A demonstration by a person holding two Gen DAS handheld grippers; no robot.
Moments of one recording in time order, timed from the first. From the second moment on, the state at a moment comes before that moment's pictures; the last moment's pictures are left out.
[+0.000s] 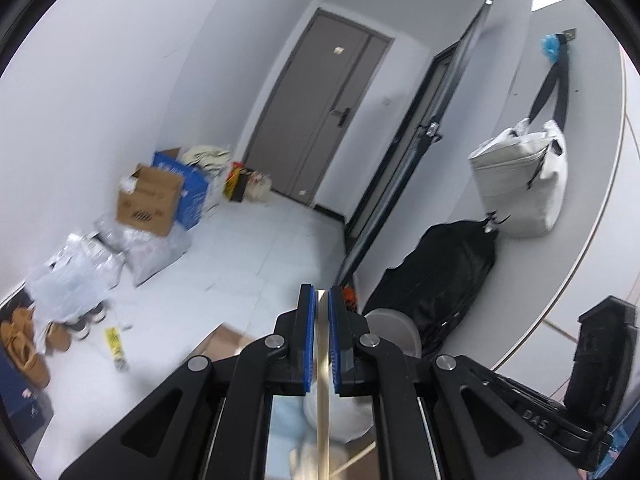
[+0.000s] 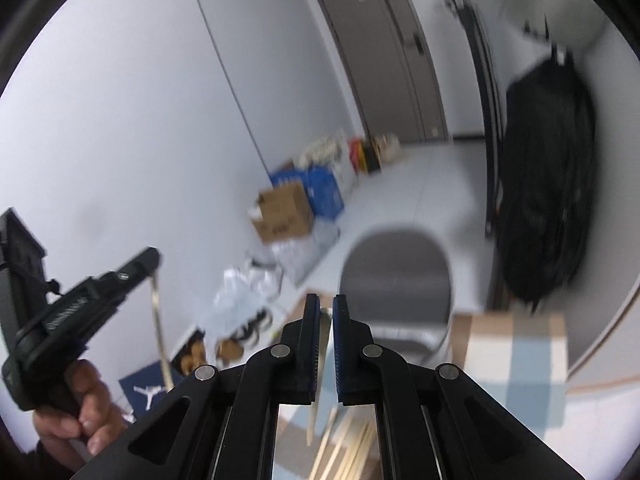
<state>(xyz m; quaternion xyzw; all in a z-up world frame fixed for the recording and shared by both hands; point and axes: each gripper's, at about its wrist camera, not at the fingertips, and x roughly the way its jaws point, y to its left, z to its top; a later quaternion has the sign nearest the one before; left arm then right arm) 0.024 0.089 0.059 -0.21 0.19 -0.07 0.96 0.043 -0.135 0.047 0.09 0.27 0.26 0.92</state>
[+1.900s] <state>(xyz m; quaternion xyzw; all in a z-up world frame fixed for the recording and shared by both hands) 0.151 0.019 0.054 -0.09 0.10 -0.13 0.98 0.156 -0.159 0.069 0.03 0.21 0.25 0.95</state>
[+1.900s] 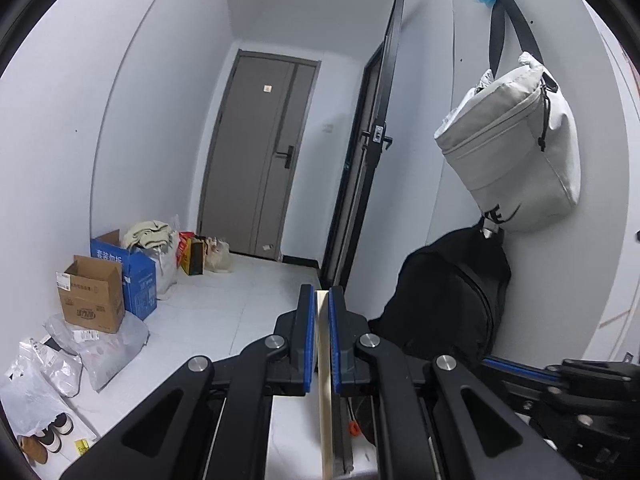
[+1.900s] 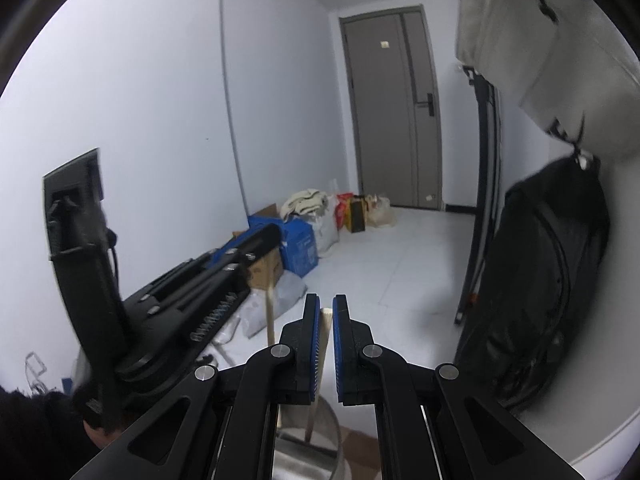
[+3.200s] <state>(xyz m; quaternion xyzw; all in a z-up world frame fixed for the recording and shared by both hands) 0.051 0.043 0.028 -0.10 0.30 -0.14 0.94 0.053 -0.214 0.040 0.18 0.26 0.26 0.91</state>
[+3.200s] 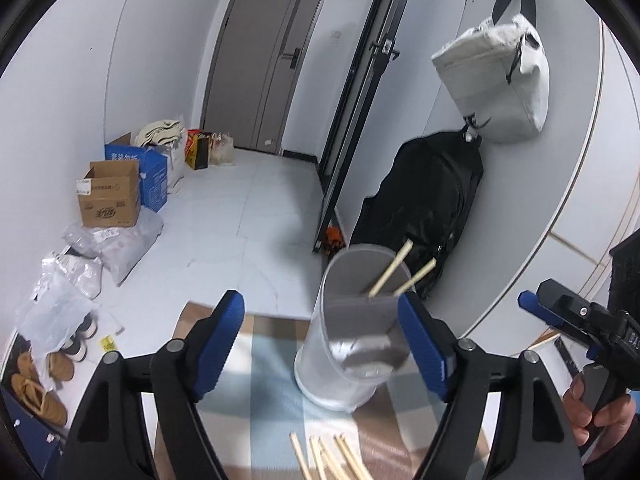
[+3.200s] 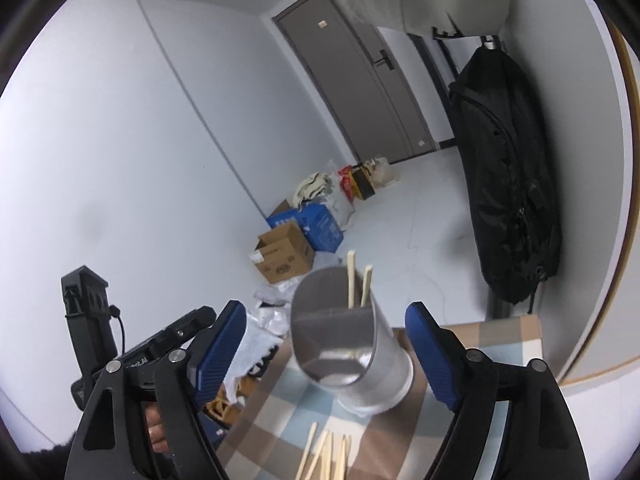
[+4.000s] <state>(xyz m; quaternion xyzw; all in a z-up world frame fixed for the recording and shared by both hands) 0.034 0.044 -0.089 -0.06 0.49 -0.06 0.87 0.023 -0.186 -0.027 0.12 0.33 0.24 0.90</state>
